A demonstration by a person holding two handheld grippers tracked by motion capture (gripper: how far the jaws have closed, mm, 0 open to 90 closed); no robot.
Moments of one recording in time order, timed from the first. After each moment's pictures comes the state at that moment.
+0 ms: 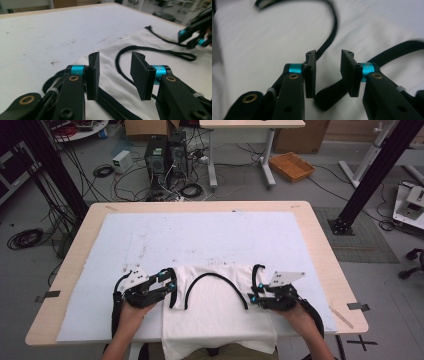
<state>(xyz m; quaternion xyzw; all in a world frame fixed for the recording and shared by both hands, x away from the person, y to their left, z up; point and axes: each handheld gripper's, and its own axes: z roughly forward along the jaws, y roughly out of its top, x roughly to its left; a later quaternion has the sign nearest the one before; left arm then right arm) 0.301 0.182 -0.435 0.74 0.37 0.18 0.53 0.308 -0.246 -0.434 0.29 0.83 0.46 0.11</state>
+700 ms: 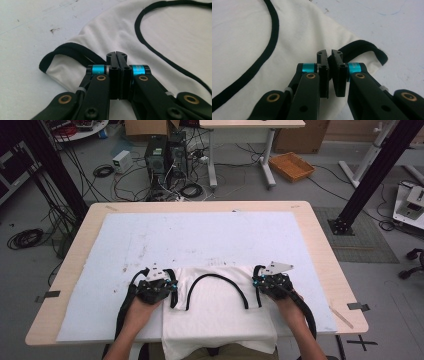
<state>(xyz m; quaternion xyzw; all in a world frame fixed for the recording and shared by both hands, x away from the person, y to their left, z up) 0.308 0.168 -0.441 0.81 0.38 0.15 0.42 0.327 -0.230 -0.442 0.35 0.84 0.35 0.20</state>
